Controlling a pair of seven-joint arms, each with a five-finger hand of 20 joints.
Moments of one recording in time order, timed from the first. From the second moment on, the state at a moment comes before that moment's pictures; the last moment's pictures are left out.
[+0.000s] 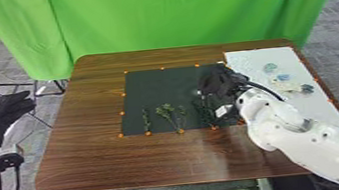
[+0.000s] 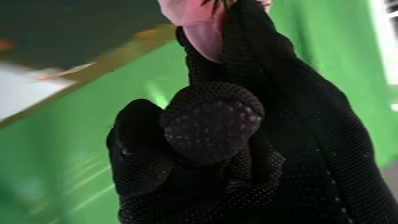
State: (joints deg) left arm 129.3 -50.5 -117.1 -113.7 49.9 4.0 7.1; right arm -61.0 -42.5 34.1 -102.8 -102.3 15.4 18.3
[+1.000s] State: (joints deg) left arm 128.1 -49.7 -114.5 -112.8 48.4 1.3 5.4; right arm -47.1 -64.6 18.6 -95.3 -101.8 6.4 17.5
